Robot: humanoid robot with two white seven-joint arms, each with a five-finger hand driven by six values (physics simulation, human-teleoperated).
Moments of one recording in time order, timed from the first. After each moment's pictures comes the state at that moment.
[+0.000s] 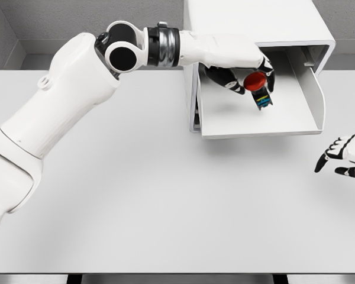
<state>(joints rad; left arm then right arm) -1.18 0.13 -0.88 -1.09 -0.21 -0.61 -0.59 0.16 -1.16 -0.09 -1.76 0.02 -0.61 0.61</state>
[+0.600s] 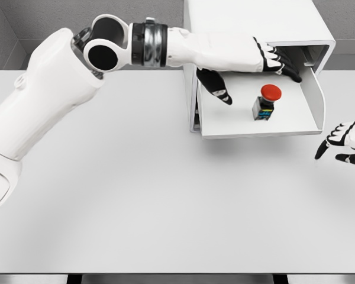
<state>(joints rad) -1.18 0.25 -0.89 -1.31 -0.10 -0.61 -0.61 0.06 -1.16 -0.07 -1.76 0.02 -0.61 0.61</state>
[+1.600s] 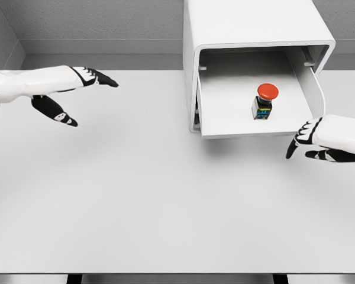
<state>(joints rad) -0.83 0.89 -0.76 -1.37 0.08 -0.61 -0.61 -0.22 -1.13 0.25 -1.76 0.02 -0.61 0.61</state>
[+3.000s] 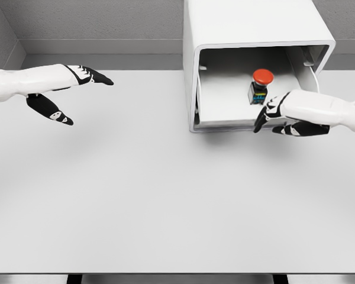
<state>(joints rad) -0.83 0.90 -0.75 -1.37 0.08 -0.61 -0.61 -0.54 -0.97 0.51 -1.63 0.00 -0.56 0.58</state>
